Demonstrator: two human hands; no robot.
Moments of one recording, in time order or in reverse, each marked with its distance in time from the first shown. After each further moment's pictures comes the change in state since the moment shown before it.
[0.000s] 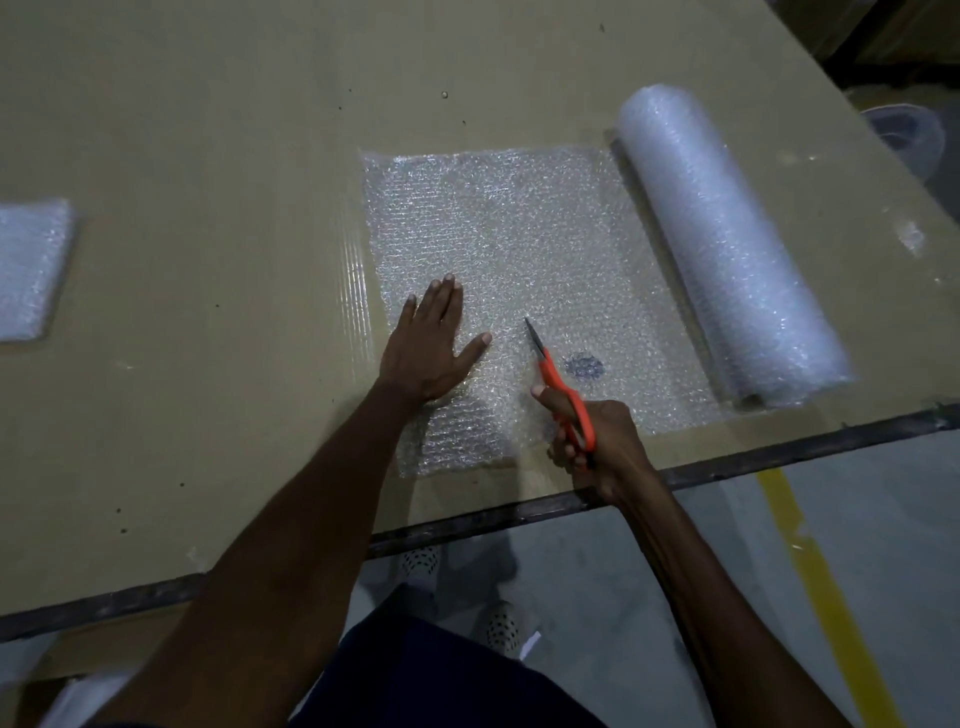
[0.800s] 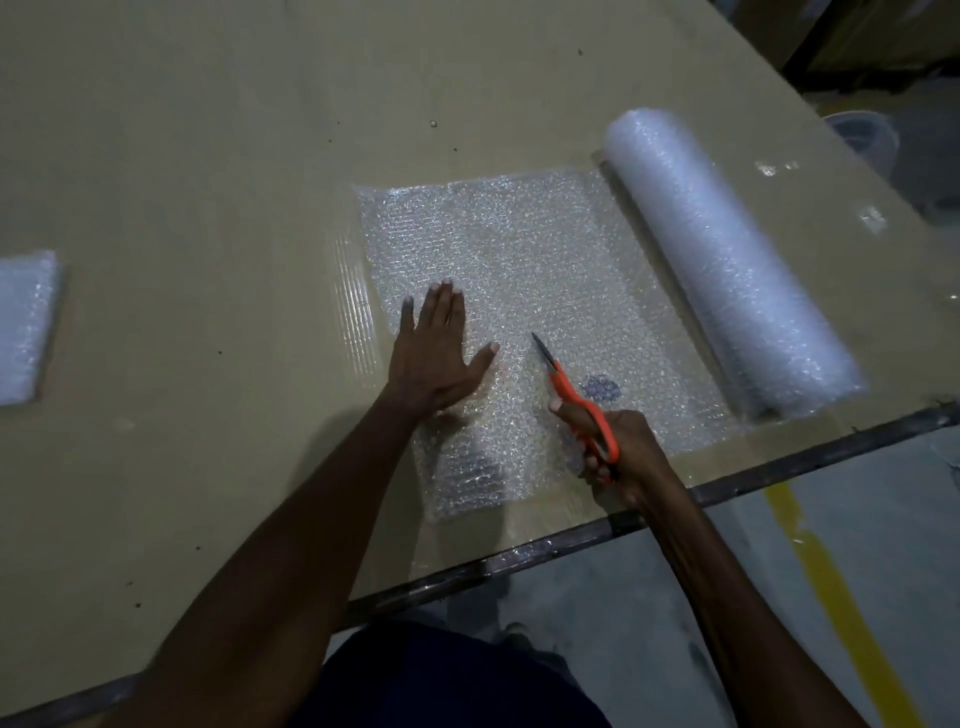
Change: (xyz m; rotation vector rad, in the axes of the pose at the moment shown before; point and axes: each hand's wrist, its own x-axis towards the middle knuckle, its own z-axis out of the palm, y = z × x) left_hand 0.027 -0.015 -0.016 0.113 0.003 0.022; right_hand 0.006 -0.015 0.016 -0.029 0.096 0.002
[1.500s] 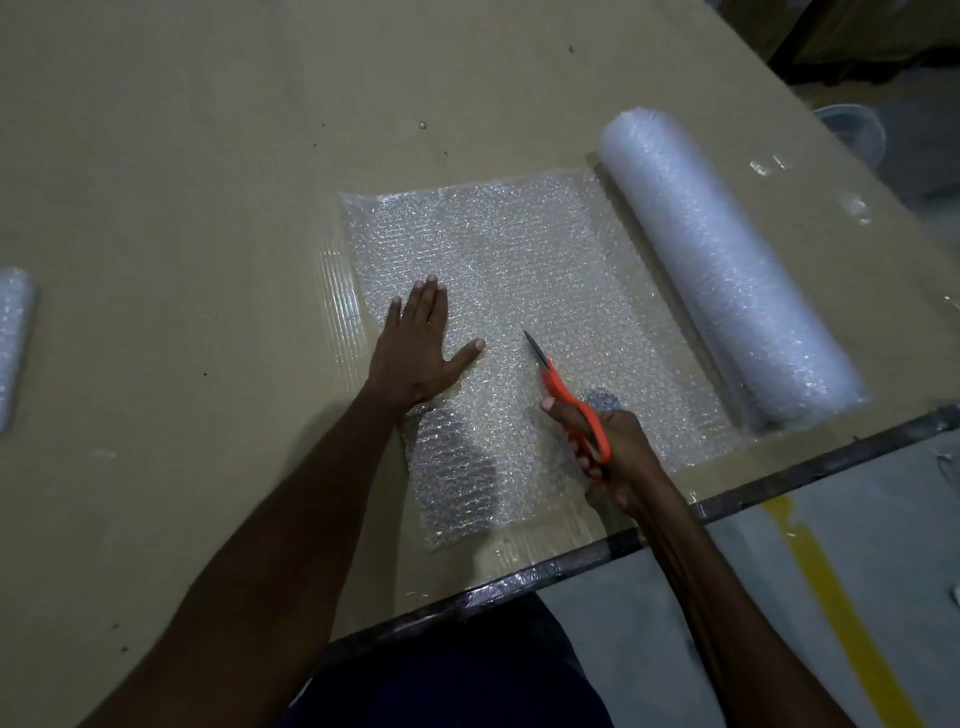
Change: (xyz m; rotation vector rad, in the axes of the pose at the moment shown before) left_hand 0.030 -0.032 0.009 -0.097 -0.026 0.038; right_hand 0.019 -0.006 0.010 -0.017 0.016 -0.031
